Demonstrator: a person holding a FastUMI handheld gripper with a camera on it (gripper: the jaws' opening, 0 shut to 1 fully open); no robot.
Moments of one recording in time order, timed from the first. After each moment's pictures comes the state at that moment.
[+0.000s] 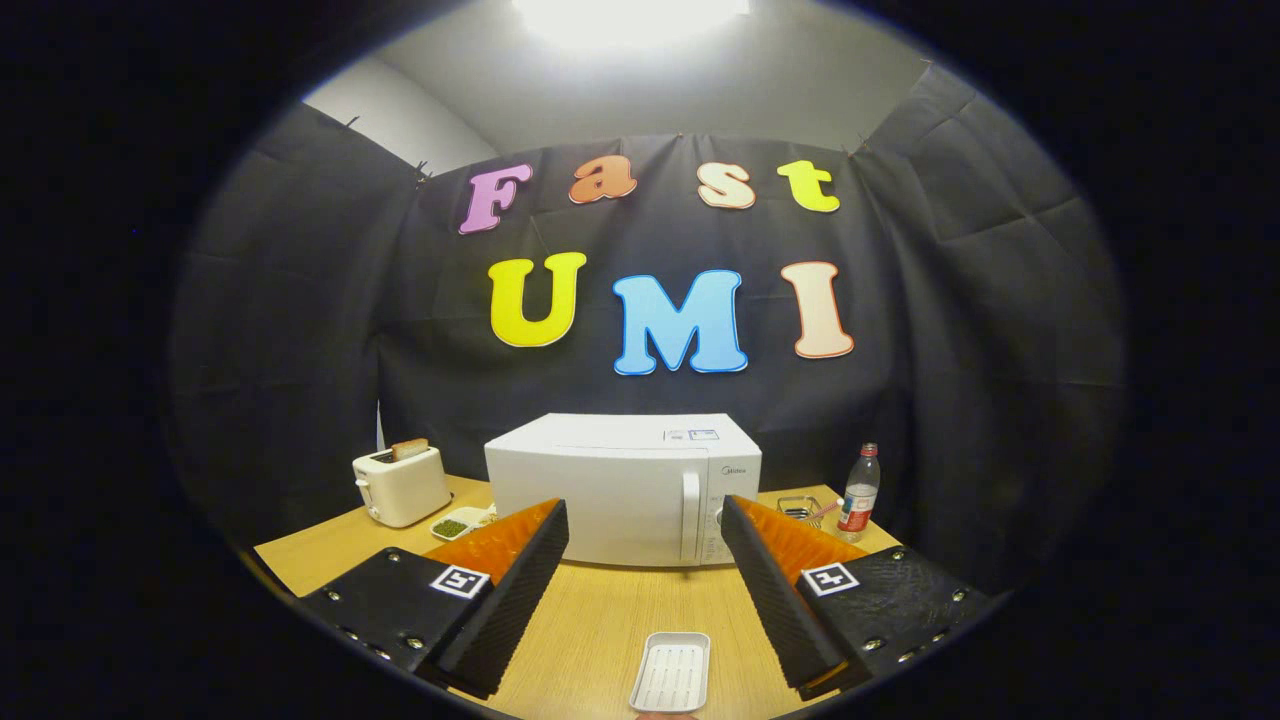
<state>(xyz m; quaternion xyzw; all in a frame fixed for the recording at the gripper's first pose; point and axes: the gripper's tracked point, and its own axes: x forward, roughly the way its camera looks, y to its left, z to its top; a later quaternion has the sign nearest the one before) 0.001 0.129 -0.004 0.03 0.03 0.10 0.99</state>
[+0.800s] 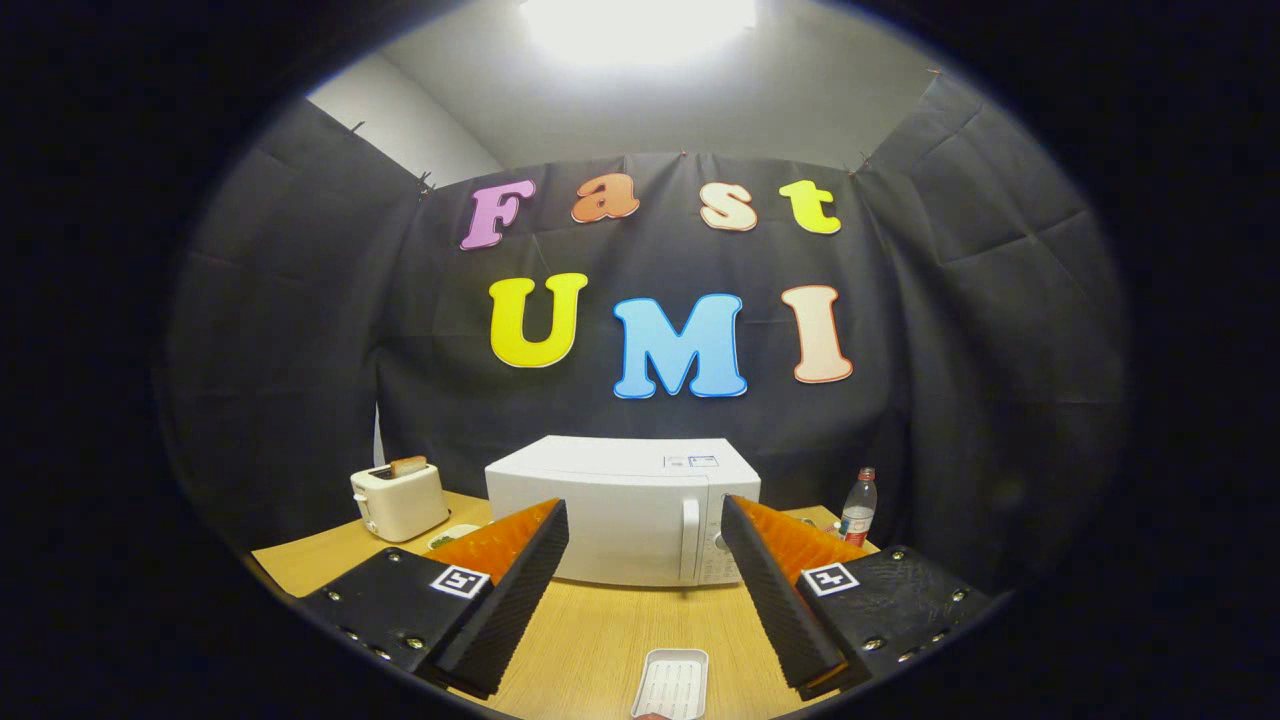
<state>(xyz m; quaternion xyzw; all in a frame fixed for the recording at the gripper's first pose) 0.004 0.133 0.017 0.02 0.01 0.10 0.99</state>
